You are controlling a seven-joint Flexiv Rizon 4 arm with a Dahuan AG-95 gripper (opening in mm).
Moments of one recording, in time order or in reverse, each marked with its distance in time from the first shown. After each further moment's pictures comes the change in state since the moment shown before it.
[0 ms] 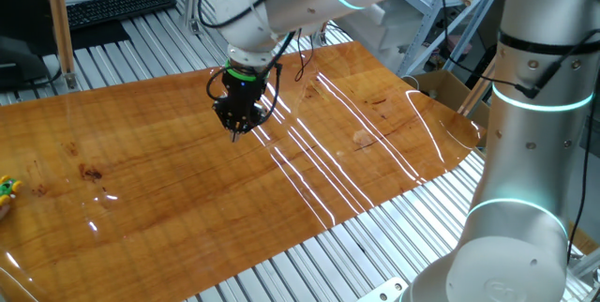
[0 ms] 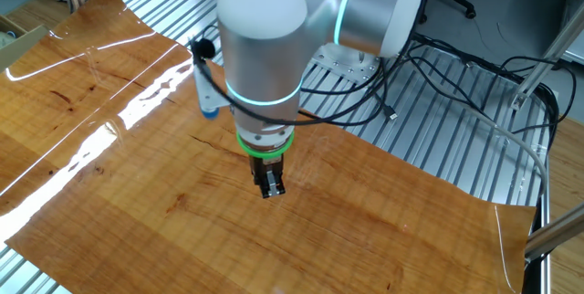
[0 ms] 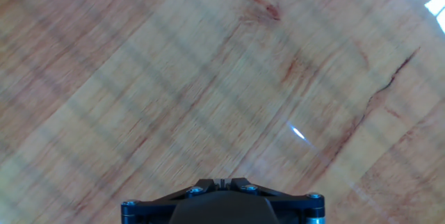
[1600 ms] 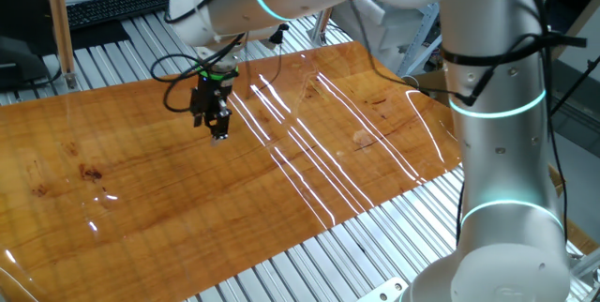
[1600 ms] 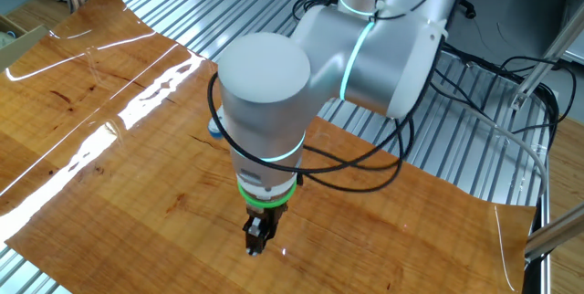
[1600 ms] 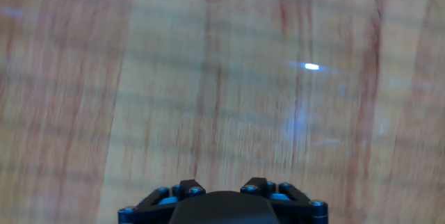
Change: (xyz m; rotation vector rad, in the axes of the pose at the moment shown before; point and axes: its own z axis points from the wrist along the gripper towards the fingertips) arm -0.011 0.076 0.030 -0.015 0.021 0.695
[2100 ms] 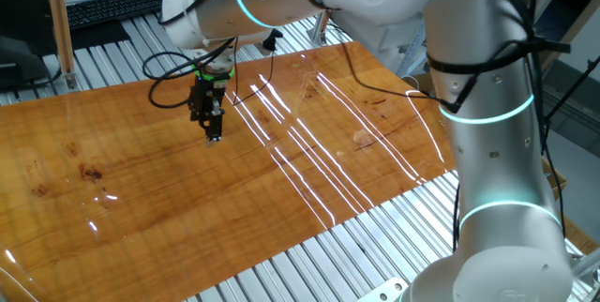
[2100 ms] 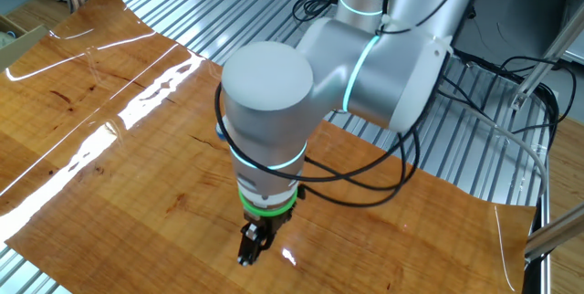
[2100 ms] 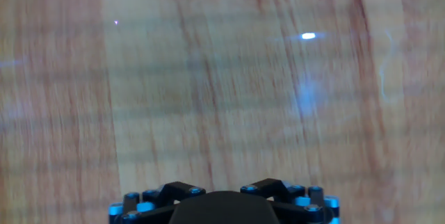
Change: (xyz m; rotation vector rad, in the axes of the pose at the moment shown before) arm 0.010 0.014 0.008 -0.022 0.015 0.163
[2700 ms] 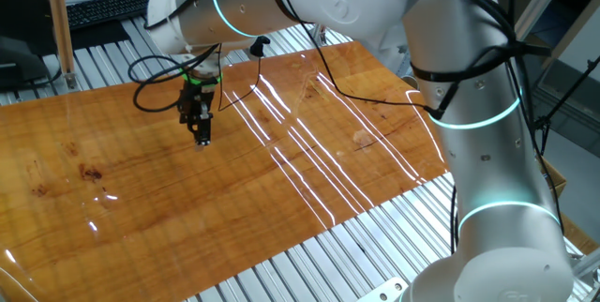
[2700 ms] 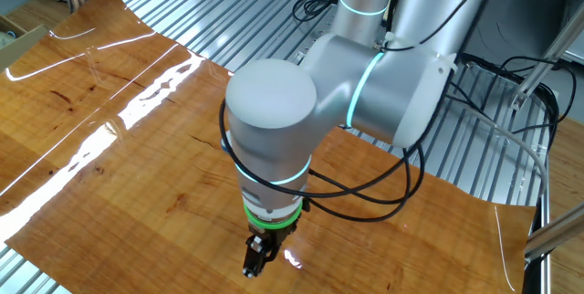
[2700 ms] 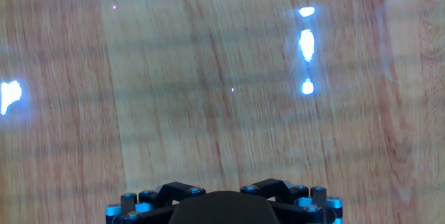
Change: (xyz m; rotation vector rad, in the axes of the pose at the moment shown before) arm 0.016 0.002 0.013 -0.003 -0.006 -0.039
